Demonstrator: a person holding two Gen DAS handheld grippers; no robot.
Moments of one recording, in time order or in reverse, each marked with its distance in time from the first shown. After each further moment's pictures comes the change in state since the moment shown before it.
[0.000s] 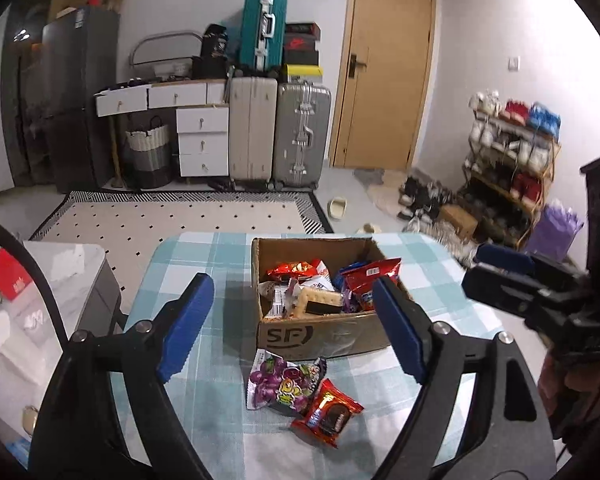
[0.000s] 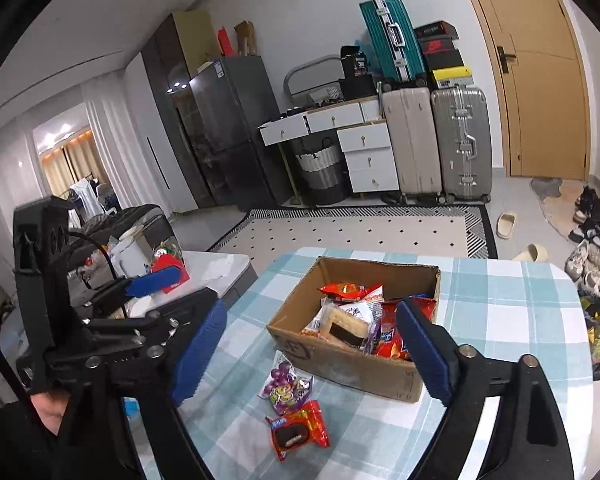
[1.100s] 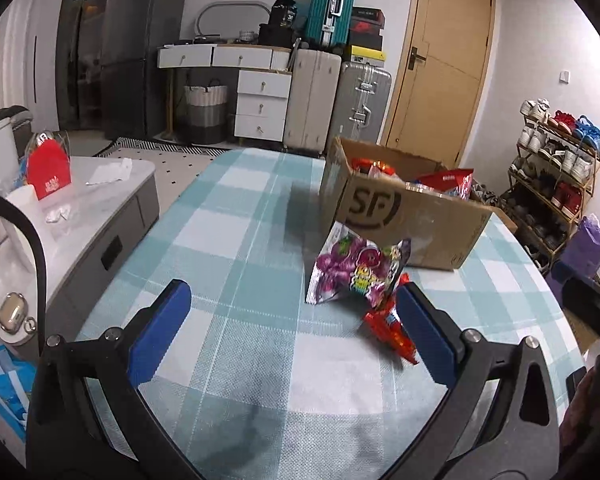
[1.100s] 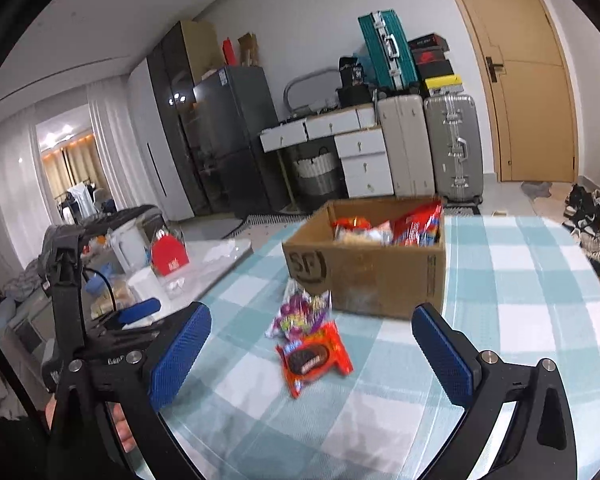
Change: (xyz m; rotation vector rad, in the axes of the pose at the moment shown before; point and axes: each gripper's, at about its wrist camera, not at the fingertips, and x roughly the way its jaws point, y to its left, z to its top) left arm 0.018 0.061 -0.173 -0.148 0.053 0.159; right arm -0.005 0.028 -0.144 0.005 -0.052 -0.023
